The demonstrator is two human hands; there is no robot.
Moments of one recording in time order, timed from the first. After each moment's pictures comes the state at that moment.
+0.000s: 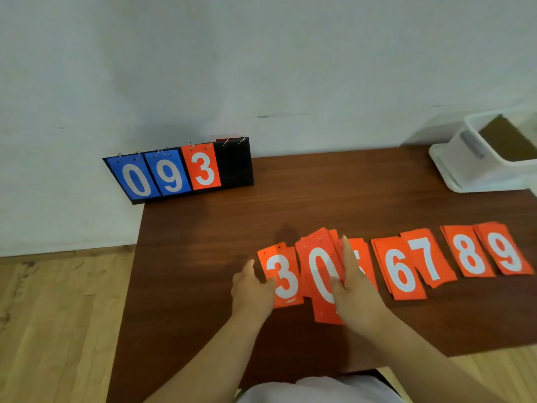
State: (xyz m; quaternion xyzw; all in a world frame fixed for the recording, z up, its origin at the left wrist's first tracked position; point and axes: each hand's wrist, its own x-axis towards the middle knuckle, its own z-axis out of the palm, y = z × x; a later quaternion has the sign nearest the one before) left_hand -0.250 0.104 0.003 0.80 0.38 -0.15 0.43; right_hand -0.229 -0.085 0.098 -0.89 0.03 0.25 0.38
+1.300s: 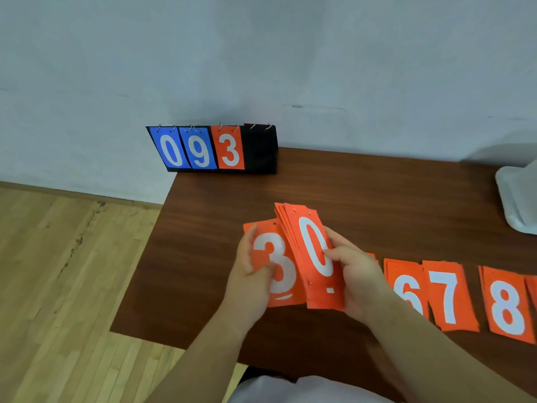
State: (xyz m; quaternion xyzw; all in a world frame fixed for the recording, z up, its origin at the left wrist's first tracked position) left_hand -0.259 0.040 0.109 0.64 0.38 0.02 0.66; right_hand -0.151 -0.117 0.111 -0.55 0.13 0.46 0.69
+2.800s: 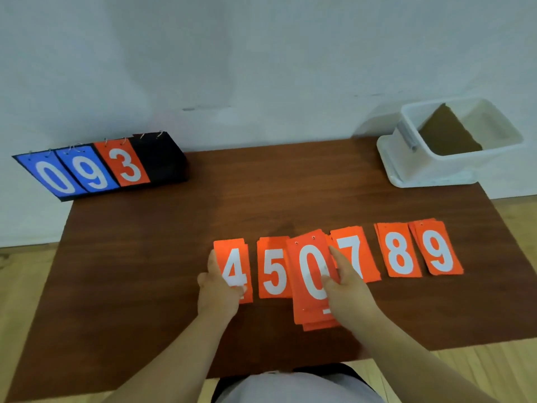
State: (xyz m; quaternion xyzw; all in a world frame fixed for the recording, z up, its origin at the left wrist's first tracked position) left_hand -0.210 -0.036 -0.012 0.84 0.40 -0.18 0.32; right_hand -0.174 -0.271 0.085 -0.83 0.14 0.29 0.45
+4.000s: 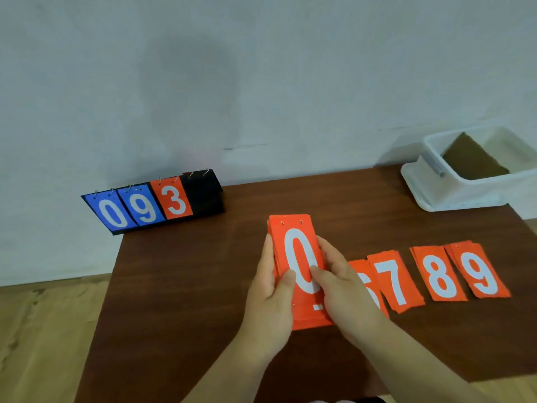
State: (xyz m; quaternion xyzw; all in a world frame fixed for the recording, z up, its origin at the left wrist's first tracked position) left_hand -0.227 -0.032 0.144 0.69 0.18 -0.01 0.70; right_hand -0.178 -0.165 0.145 -0.73 0.05 0.23 0.65
